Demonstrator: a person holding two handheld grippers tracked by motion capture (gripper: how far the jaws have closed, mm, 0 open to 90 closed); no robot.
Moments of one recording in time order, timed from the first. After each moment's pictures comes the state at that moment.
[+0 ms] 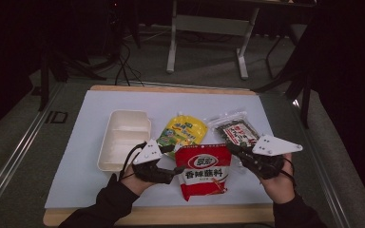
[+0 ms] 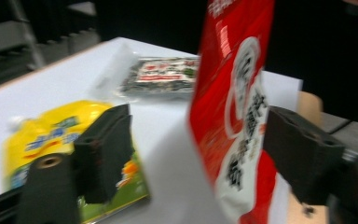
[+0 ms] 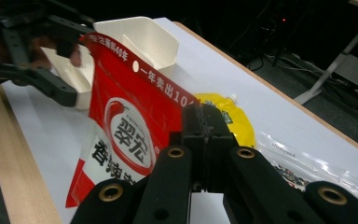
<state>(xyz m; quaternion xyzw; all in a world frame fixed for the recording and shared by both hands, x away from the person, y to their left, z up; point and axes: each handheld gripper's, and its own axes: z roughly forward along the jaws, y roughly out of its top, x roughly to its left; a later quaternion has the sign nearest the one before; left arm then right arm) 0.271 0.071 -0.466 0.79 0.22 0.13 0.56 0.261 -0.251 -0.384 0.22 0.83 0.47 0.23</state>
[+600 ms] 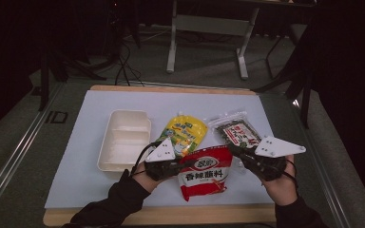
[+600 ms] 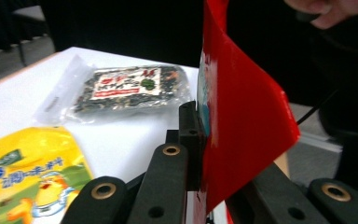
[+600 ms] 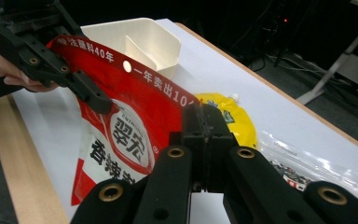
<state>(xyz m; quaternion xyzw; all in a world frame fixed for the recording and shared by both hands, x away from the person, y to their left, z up) 0.270 0.045 -0.453 0.81 0.16 0.10 0.56 0.257 -0.256 -0.383 0.22 0.82 0.47 0.22</state>
